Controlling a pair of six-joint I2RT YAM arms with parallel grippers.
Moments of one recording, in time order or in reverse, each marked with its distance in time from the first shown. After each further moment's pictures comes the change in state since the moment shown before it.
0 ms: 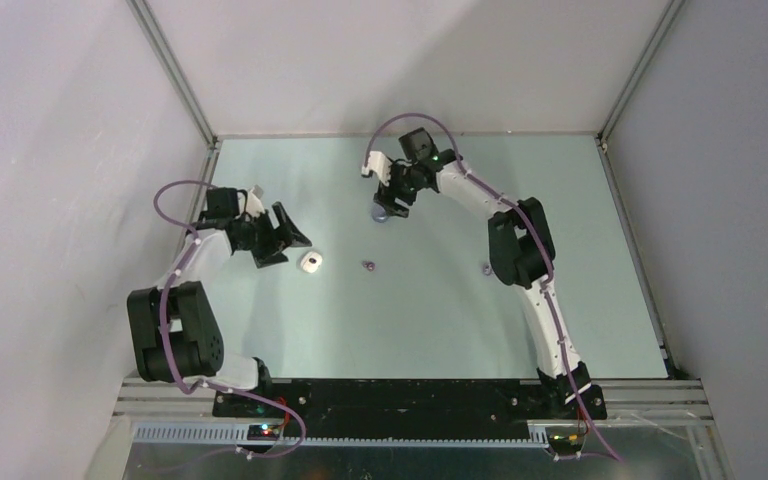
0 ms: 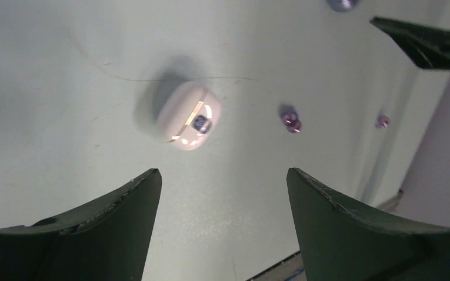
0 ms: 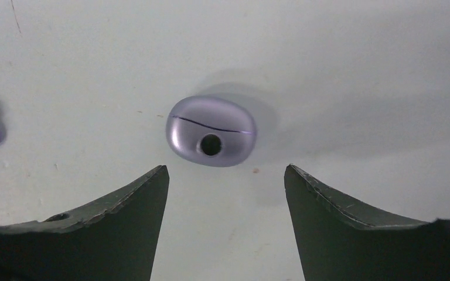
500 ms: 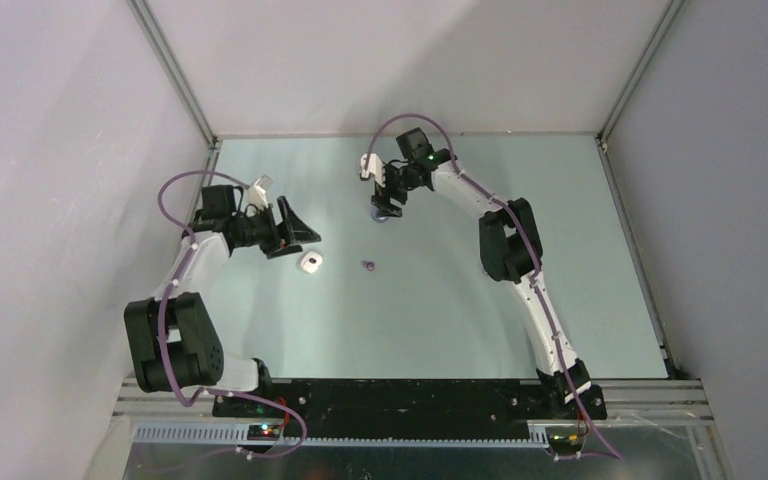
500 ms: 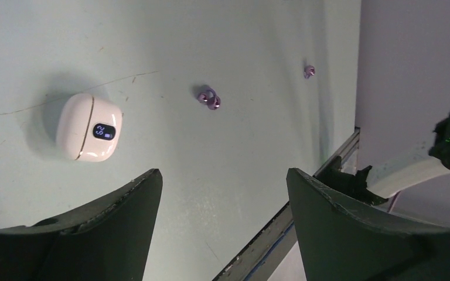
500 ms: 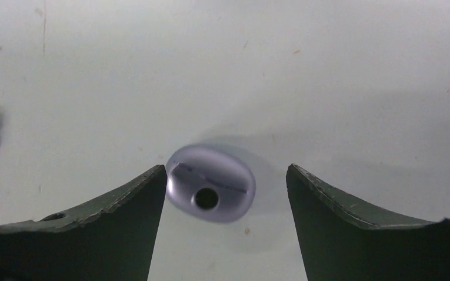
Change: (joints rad) left arm 0.000 -0.059 0.008 0.024 0.335 0.113; right arm -0.026 0.112 0.168 -0.058 -0.222 -0.198
